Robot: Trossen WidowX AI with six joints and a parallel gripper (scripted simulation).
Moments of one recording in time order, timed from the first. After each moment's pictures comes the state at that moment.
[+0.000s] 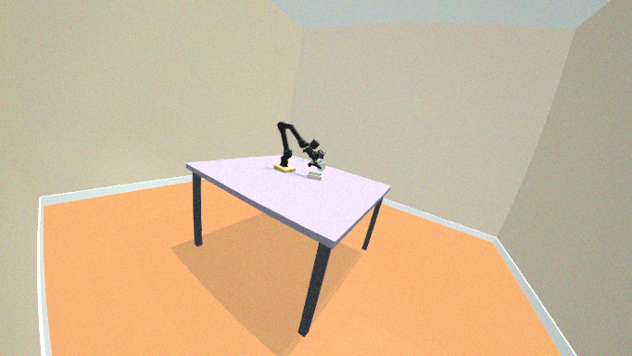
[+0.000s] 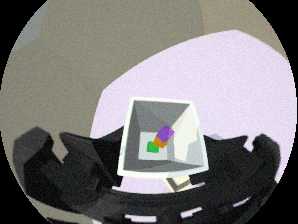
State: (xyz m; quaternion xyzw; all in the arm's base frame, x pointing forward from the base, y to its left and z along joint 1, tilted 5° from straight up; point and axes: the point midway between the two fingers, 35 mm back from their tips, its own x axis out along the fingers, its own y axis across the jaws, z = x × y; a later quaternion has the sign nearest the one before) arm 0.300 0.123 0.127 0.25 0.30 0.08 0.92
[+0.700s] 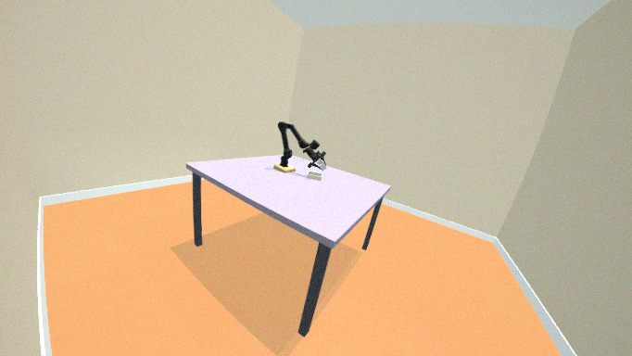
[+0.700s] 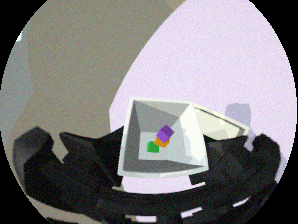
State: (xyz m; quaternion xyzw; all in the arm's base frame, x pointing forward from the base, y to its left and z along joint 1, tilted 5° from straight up) arm 0.301 0.124 0.124 0.46 0.31 0.01 0.83
